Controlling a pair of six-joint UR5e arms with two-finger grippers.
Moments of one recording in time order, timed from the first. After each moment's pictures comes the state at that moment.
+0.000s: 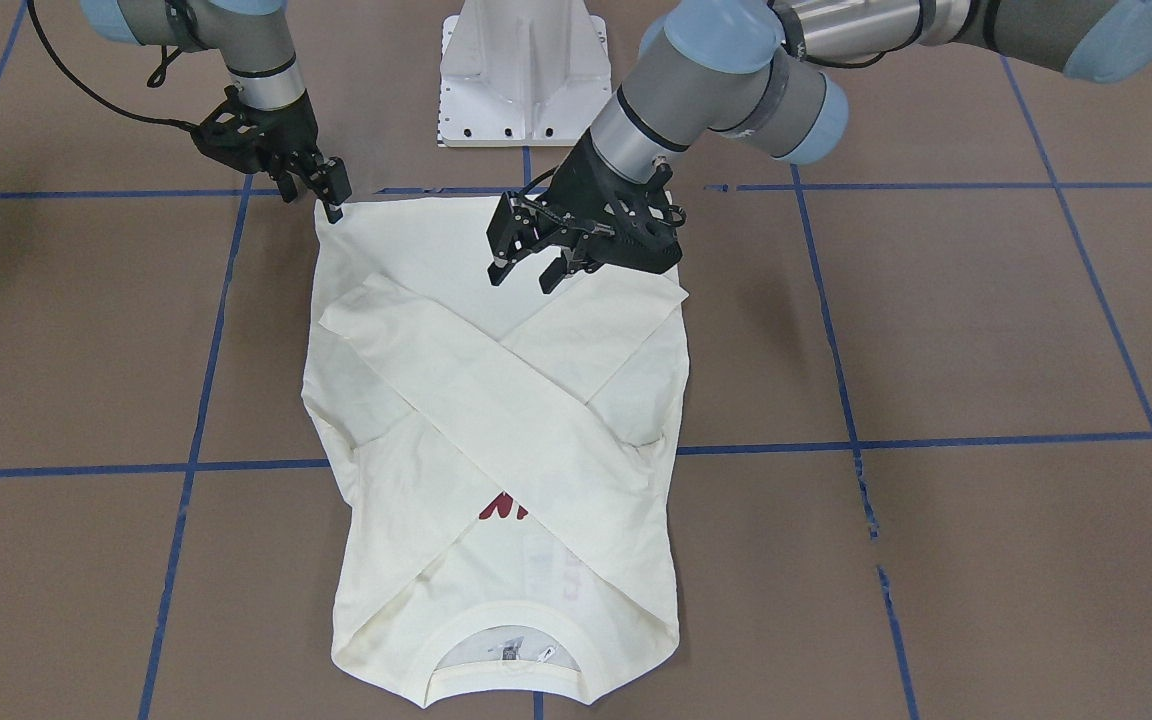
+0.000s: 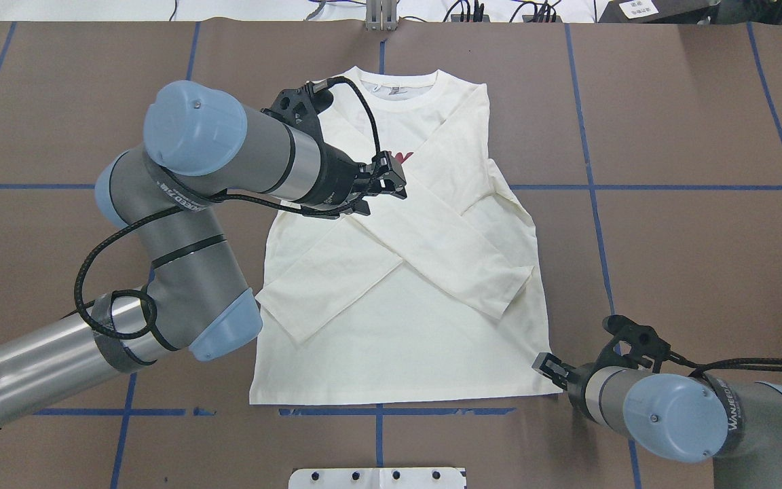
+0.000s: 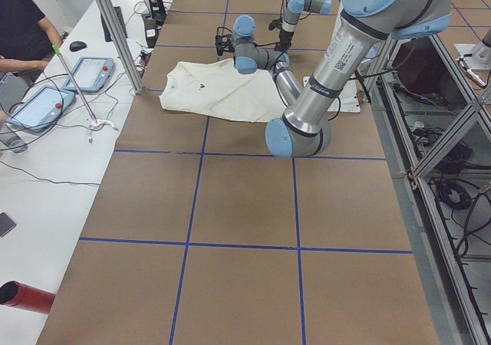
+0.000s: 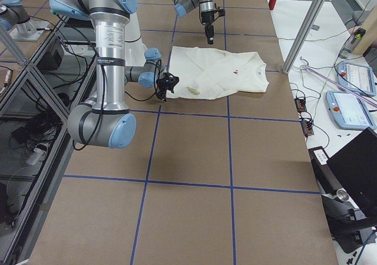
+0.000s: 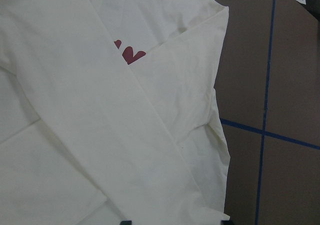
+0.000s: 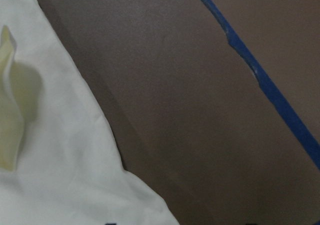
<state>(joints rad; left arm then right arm) -0.61 -2.27 -1.66 -2.14 -1.96 -1.60 0.17 -1.60 2.09 -1.29 1.49 2.04</state>
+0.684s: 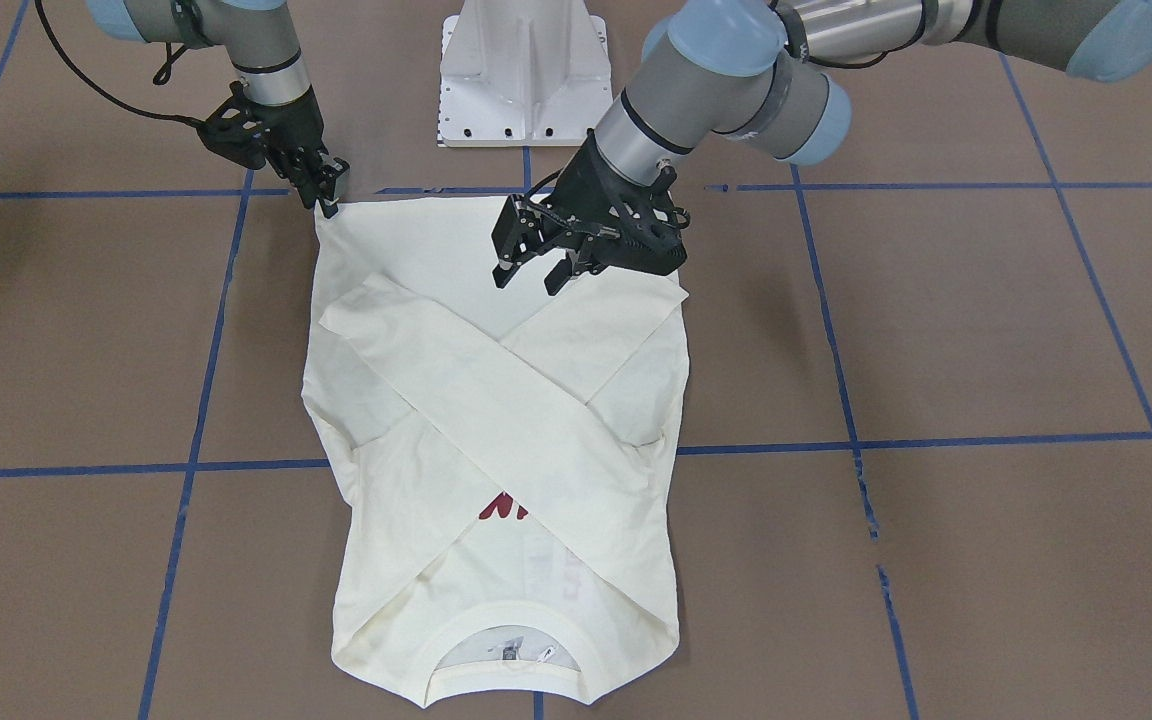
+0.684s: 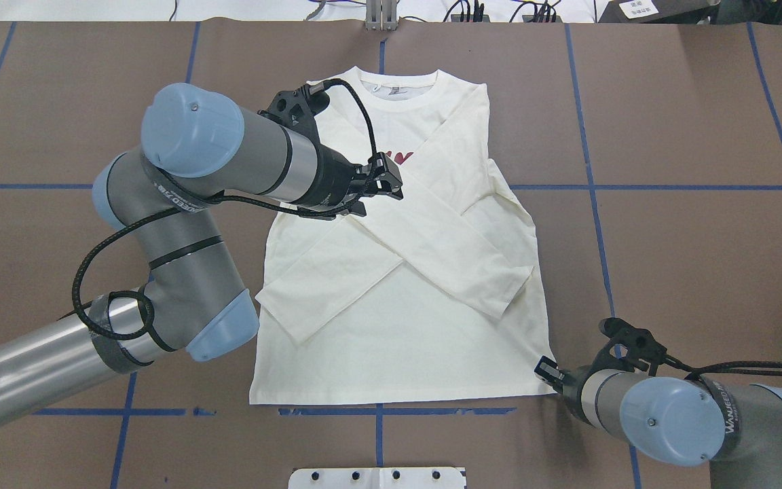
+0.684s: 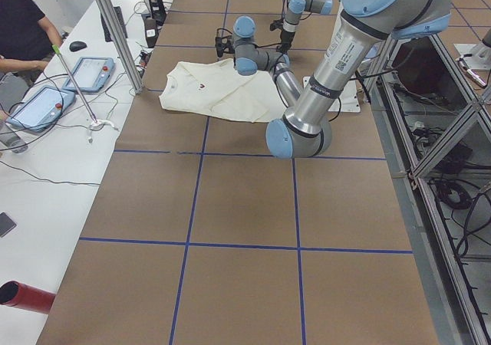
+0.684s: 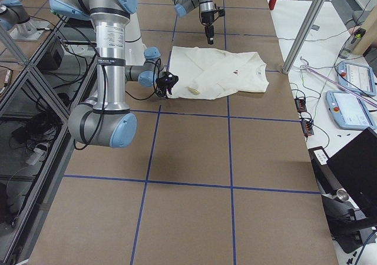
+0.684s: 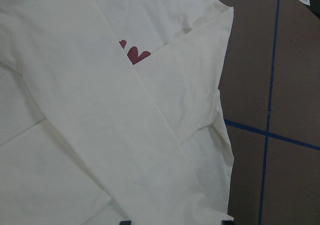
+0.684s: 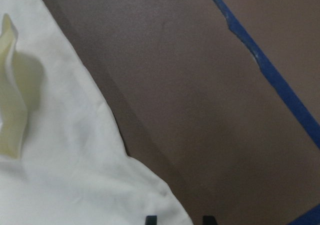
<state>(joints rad) -0.61 -2.26 -1.66 -2.14 -1.96 -1.60 0.16 -1.59 2.09 -1.28 1.49 2.05</state>
